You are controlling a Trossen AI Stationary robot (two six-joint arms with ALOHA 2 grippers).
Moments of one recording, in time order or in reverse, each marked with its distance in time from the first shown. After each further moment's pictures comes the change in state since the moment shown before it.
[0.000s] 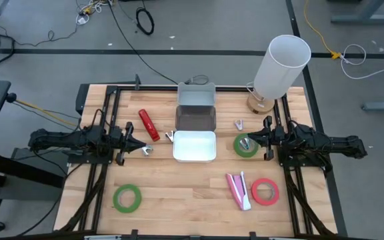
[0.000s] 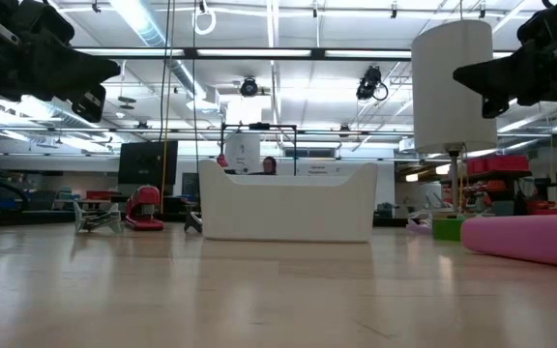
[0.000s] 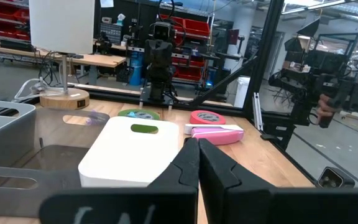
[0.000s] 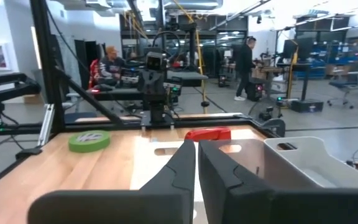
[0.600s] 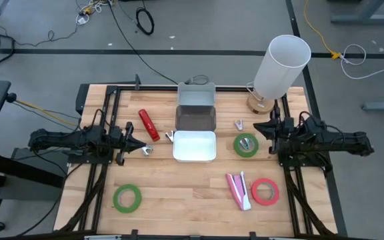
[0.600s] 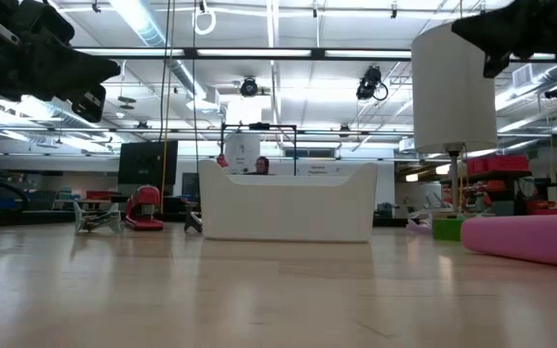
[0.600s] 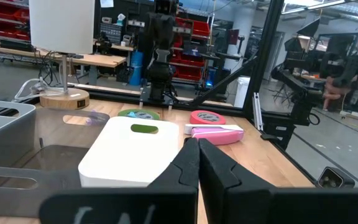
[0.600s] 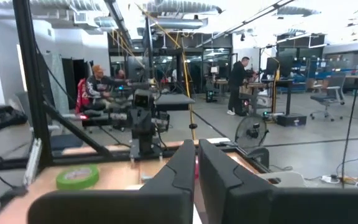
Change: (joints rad) left arm 0.000 0.000 0.000 0.000 0.000 0.000; right arm 0.000 0.156 0.226 -0.001 0.061 0.000
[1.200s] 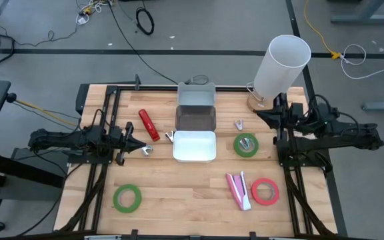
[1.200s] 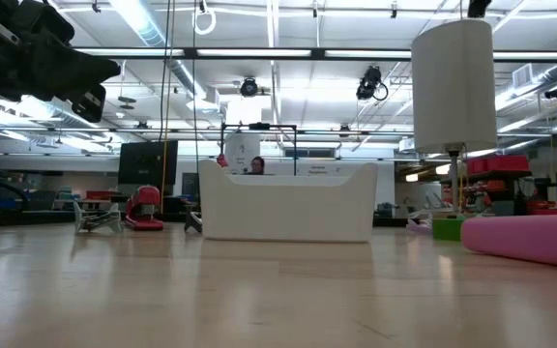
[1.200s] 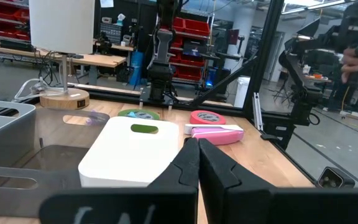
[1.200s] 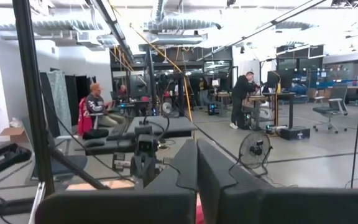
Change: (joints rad) left arm 0.000 0.000 0.000 0.000 0.000 0.000; right arm 0.001 0.312 0.370 0.000 -0.003 0.008
